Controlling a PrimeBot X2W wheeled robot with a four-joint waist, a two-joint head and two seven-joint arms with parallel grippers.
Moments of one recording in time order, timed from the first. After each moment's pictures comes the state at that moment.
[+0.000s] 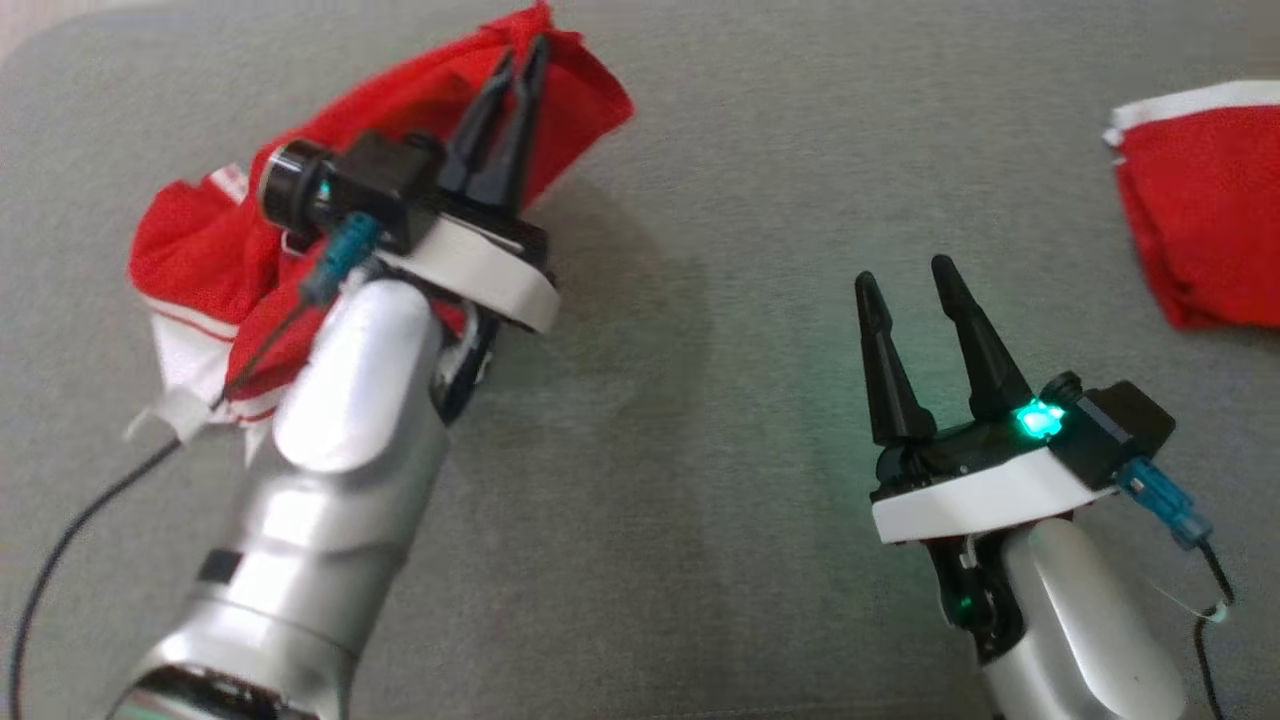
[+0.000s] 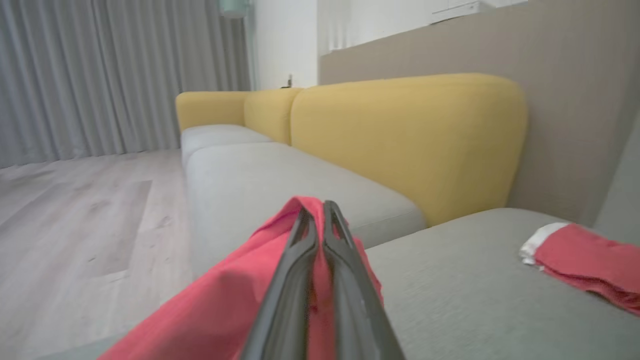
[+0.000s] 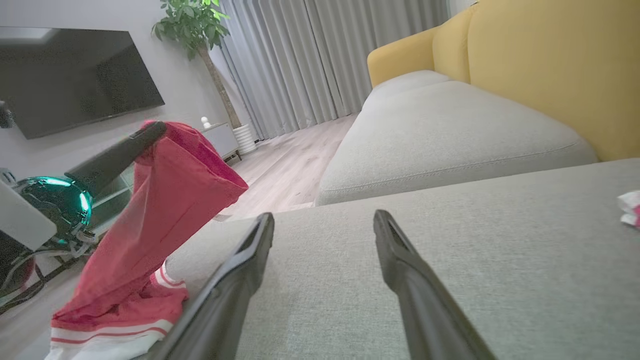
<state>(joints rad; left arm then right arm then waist) -0.82 0.04 -0.43 0.65 -0.26 -0.13 -0.26 -0.22 -0.05 0.26 0.17 0.32 0.13 -0.25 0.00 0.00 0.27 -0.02</state>
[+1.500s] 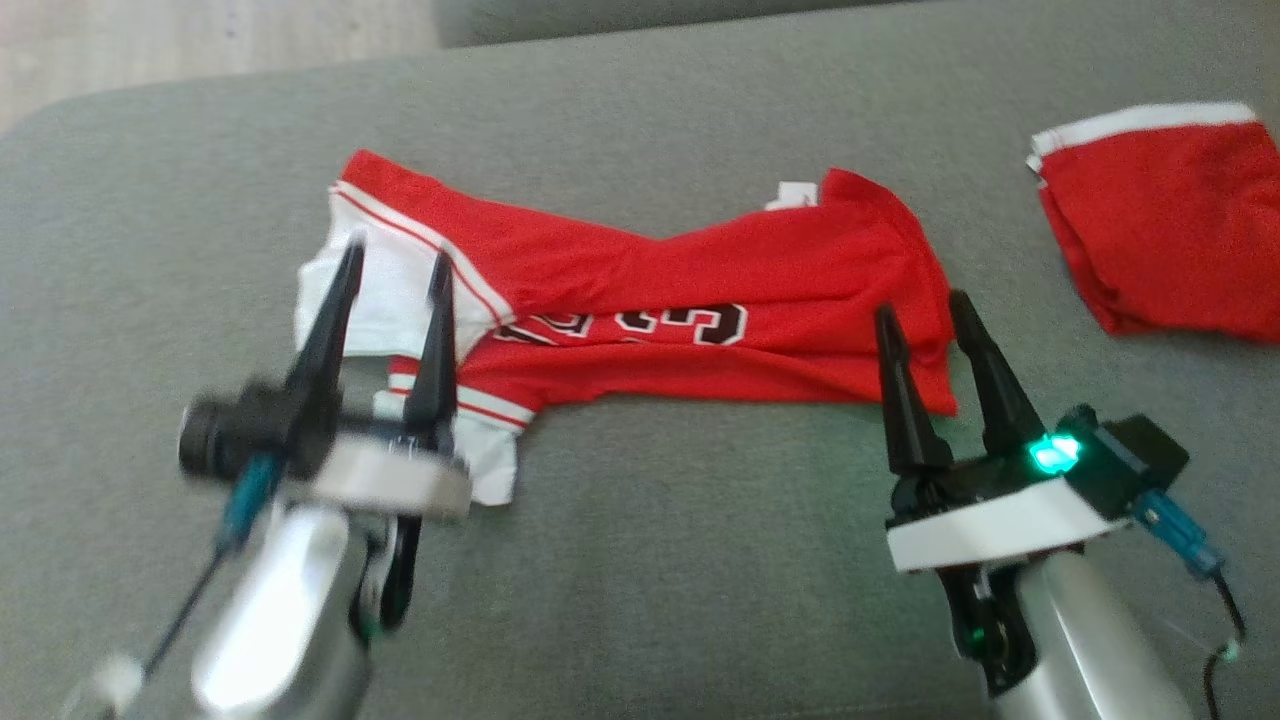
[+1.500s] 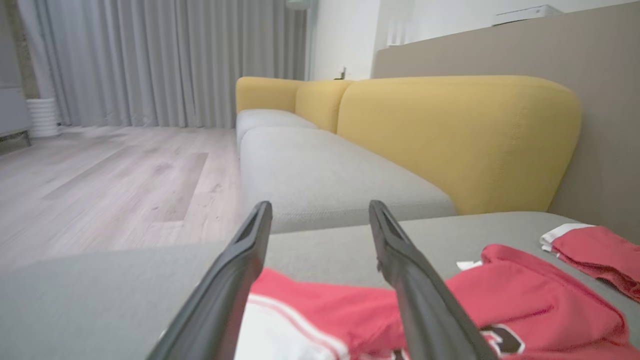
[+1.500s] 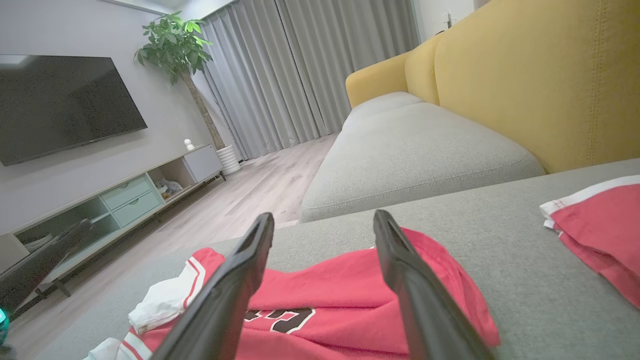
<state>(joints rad) -0.44 0.22 -0.46 0.31 -0.43 0.09 -0.26 -0.17 -0.05 0.24 0.16 0.35 0.13 -0.25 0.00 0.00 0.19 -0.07</state>
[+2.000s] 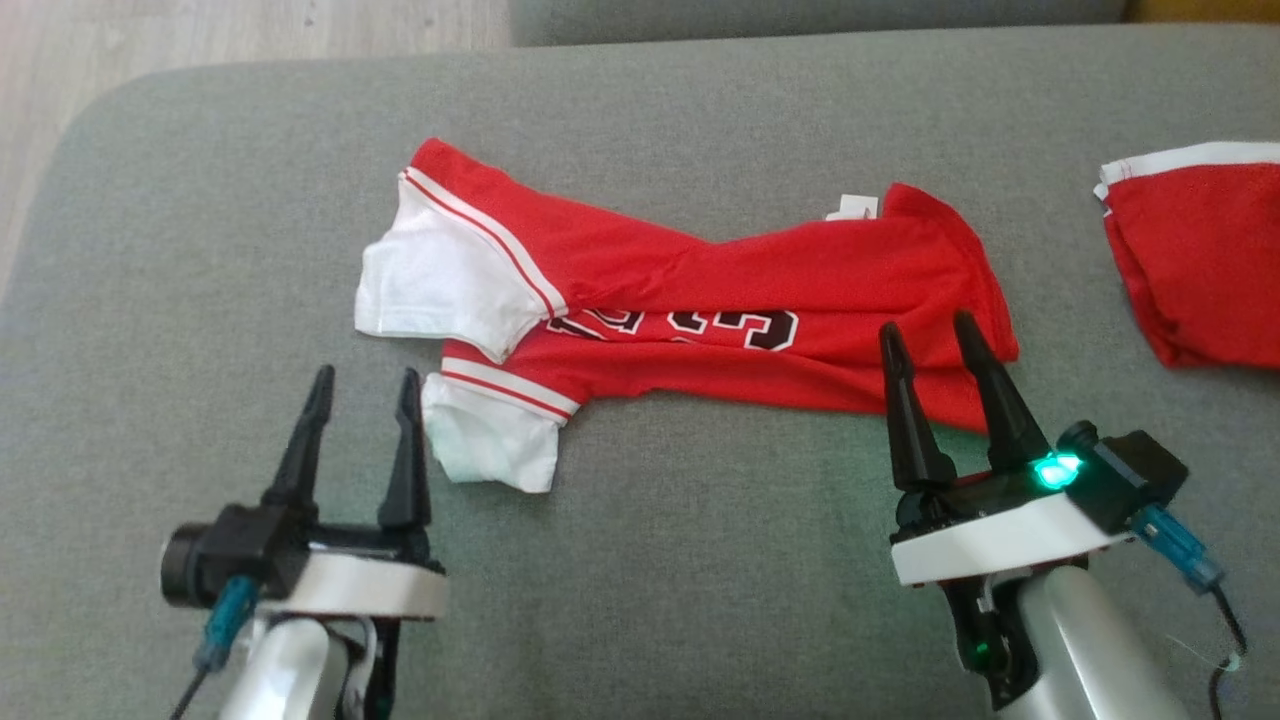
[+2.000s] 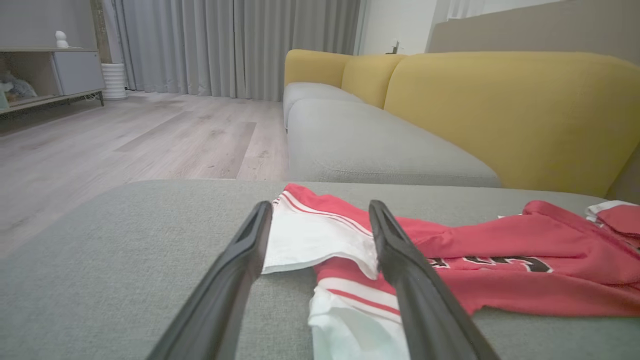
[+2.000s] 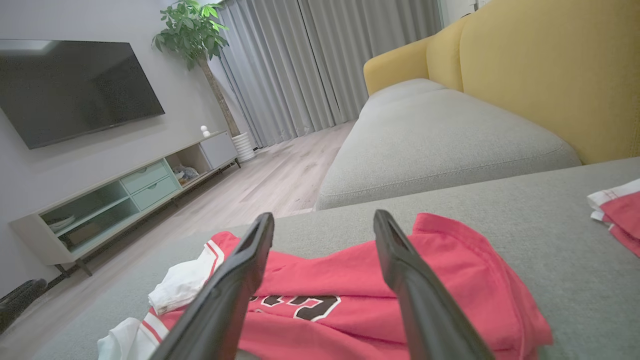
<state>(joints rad) -0.13 0.18 -0.30 0.19 -0.34 0.07 -0.26 -0.13 -0.05 0.22 0.17 0.33 0.13 -0.25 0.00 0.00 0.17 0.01</state>
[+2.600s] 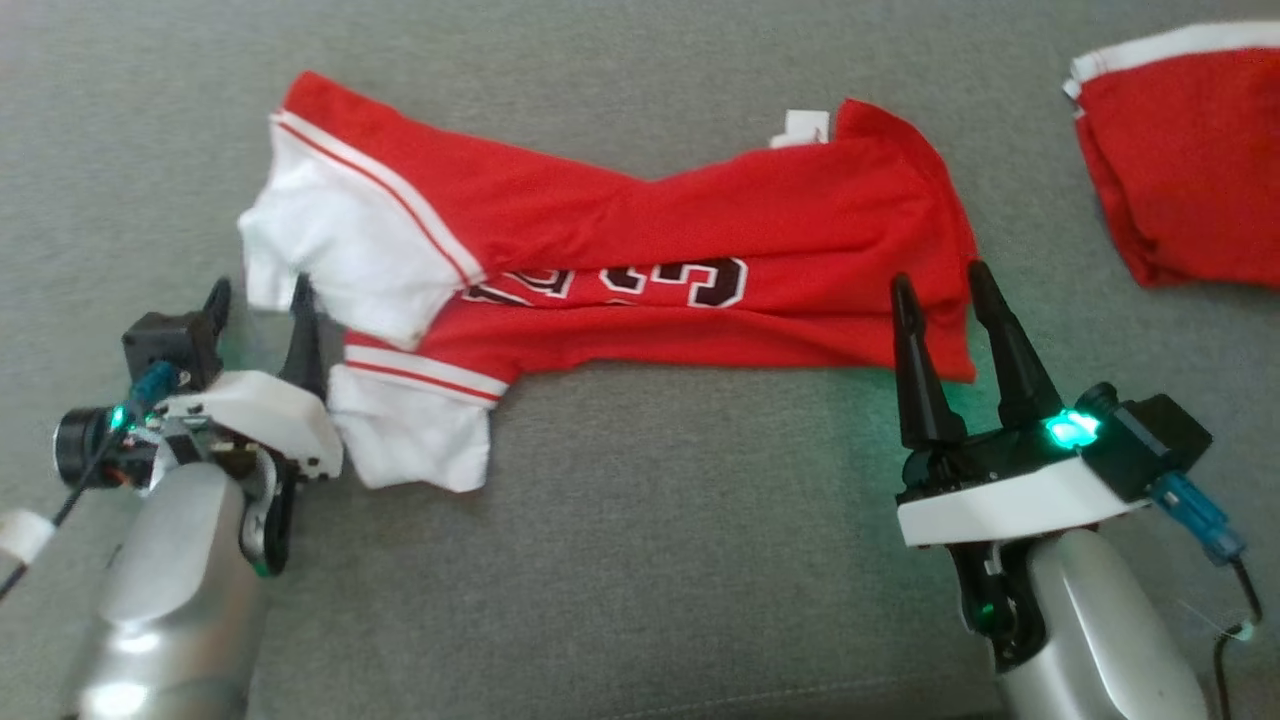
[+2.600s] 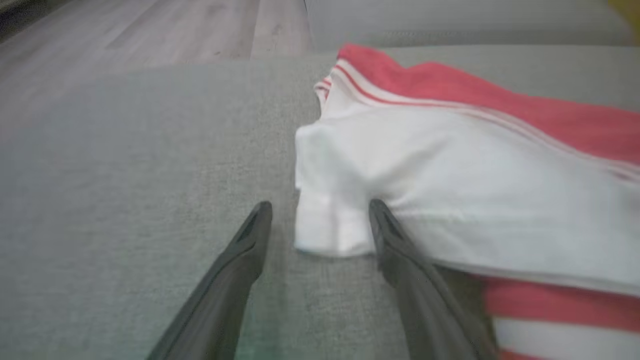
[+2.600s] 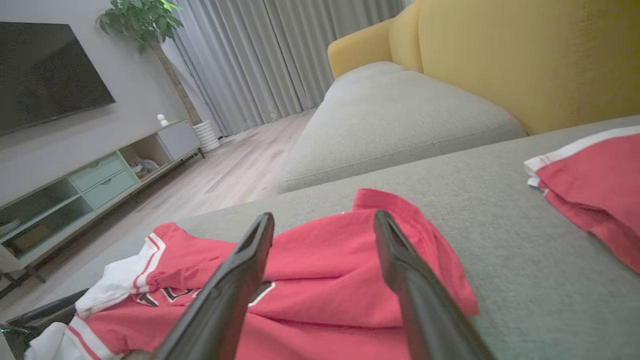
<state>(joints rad) -0.54 0.25 -0.25 0.69 -0.36 0.03 -0.06 -0.18 -0.05 0.21 0.14 0.33 0.13 -0.25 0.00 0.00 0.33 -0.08</state>
